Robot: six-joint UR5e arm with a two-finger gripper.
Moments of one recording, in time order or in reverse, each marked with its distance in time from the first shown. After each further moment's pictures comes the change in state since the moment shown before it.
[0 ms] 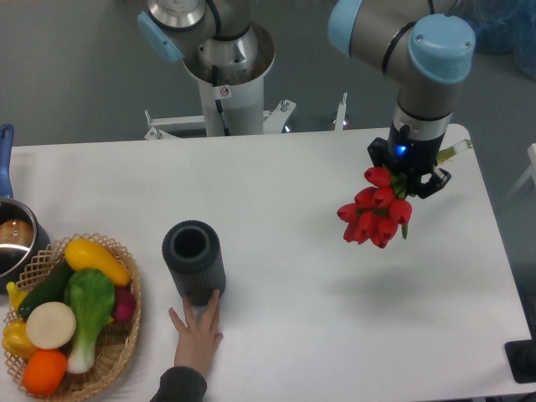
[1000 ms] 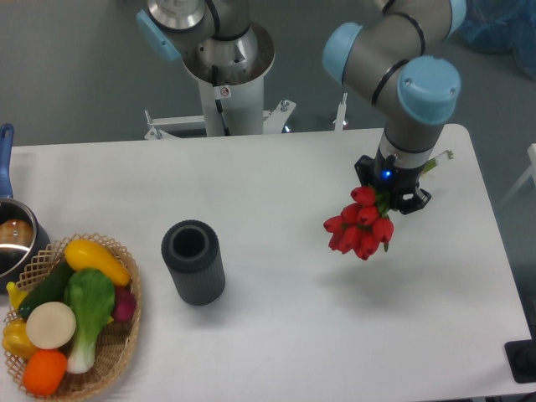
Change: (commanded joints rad) arm -0.040 -0.107 -0.028 0.002 0.028 -0.034
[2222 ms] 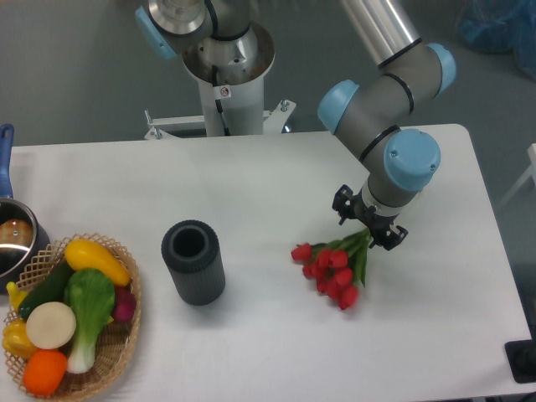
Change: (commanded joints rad) arm -0.018 -0.078 0.008 0.012 -0.005 -0.012
